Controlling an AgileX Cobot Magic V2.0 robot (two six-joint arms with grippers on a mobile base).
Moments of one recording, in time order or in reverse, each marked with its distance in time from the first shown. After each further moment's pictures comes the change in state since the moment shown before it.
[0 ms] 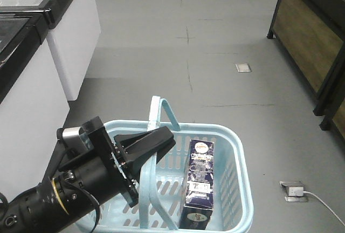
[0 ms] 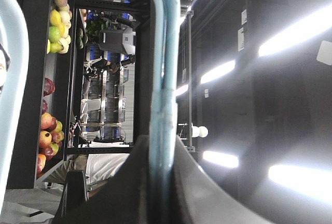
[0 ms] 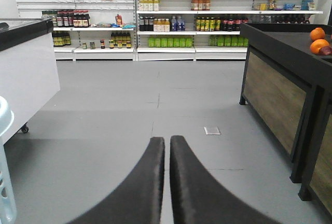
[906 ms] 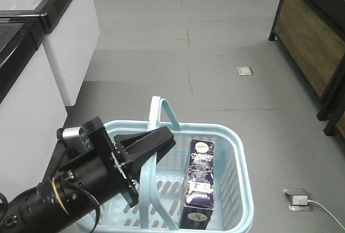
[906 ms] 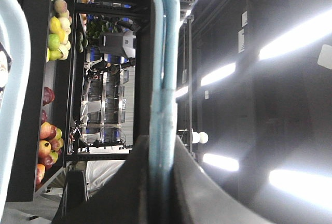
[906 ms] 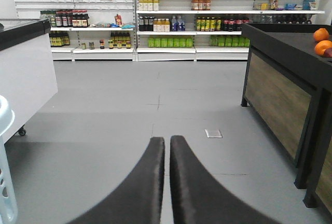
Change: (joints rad) left arm 0.000 0.000 0.000 0.000 0.000 0.000; right arm 0.000 0.000 0.000 0.000 0.000 0.000
